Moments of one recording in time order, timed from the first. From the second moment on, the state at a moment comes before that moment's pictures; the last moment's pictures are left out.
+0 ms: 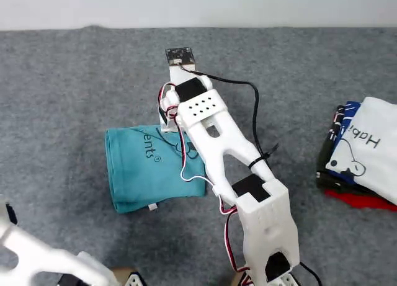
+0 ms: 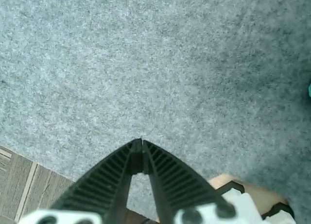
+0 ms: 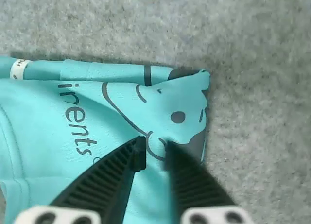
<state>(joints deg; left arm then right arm) -65.0 -39.3 29.1 99.3 -28.7 -33.1 31.3 -30.4 81.4 -19.9</state>
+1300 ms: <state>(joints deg) -65.0 -39.4 29.1 99.3 -28.7 -31.4 38.2 -30.1 72.7 -8.4</state>
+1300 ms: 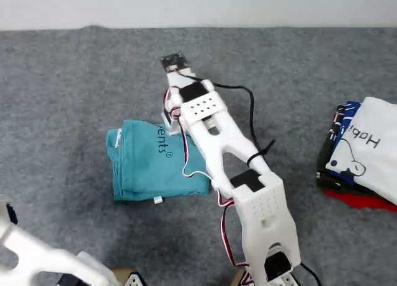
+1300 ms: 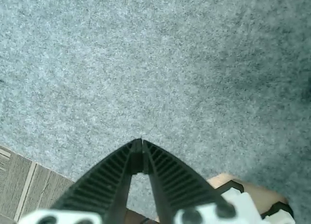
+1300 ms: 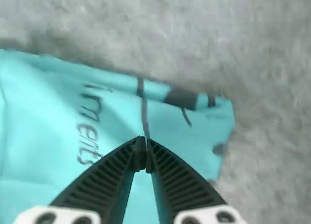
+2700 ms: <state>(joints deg) -65.0 -39.4 29.1 99.3 -28.7 -52.6 46.5 -34.7 84.7 -16.6</state>
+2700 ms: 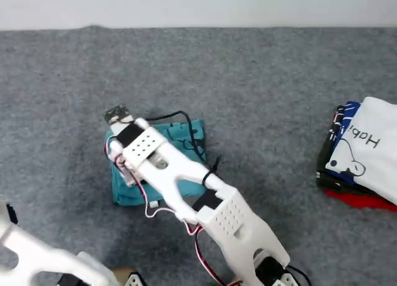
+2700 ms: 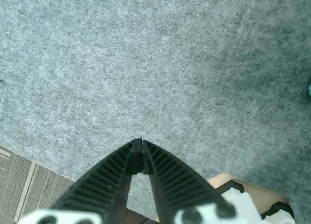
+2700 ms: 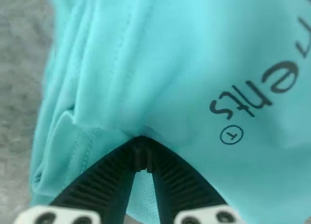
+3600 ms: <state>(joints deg) -55.7 -42.1 25.1 99.3 -28.6 -28.6 38.3 -34.6 69.3 -9.8</state>
